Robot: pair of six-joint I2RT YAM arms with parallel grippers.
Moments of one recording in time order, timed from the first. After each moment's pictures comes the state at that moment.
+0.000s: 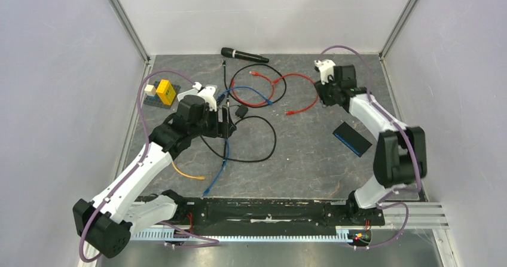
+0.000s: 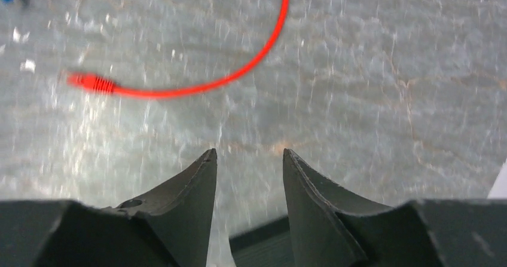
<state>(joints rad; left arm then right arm) -0.51 1.03 0.93 -0.54 0.09 -0.33 0.12 1.57 1.11 -0.30 -0.06 -0.33</state>
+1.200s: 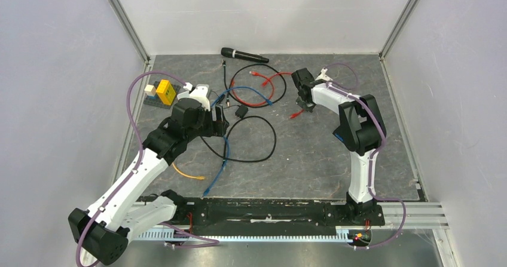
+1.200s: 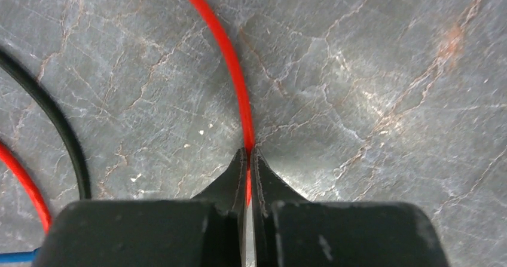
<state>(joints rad) -0.51 0.95 0.91 -0.54 -0.08 -0.33 0.36 2.08 1.47 -0.56 0.44 1.06</state>
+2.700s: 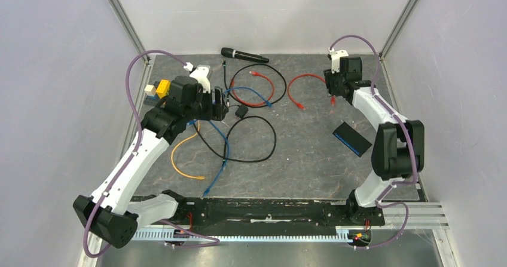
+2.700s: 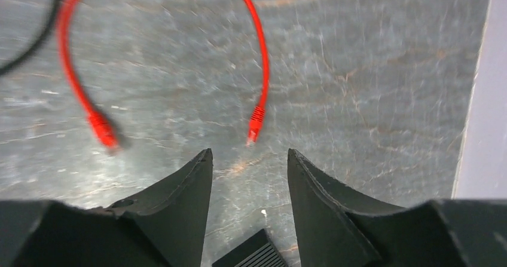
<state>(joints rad) -0.44 1.13 1.21 -0.67 0.01 -0.26 0.10 1.65 1.25 -0.27 0.07 -0.18</state>
